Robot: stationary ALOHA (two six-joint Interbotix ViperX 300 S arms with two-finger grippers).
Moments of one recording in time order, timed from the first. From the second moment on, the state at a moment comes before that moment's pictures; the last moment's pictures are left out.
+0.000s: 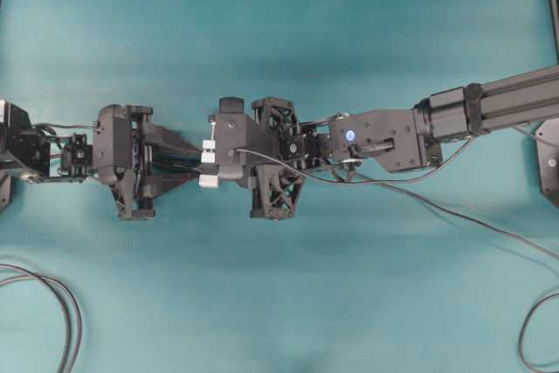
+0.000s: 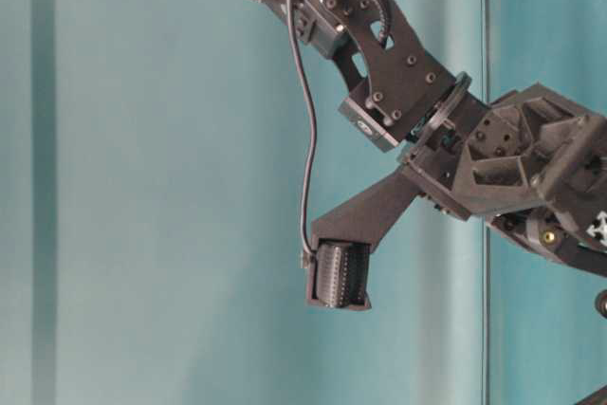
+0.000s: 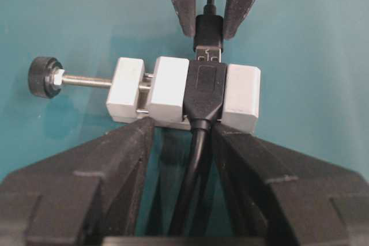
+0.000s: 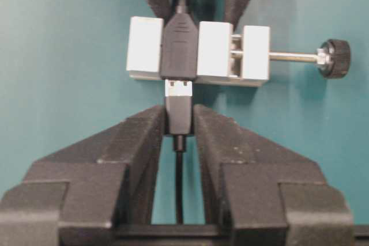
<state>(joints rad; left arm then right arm) -0.01 0.32 1.17 -0.02 -1.03 0.00 0.00 0.37 0.37 -0.11 0.03 0.13</state>
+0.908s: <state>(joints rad) -0.01 0.32 1.16 -0.02 -1.03 0.00 0.01 0.40 0.33 -0.11 0.03 0.13</state>
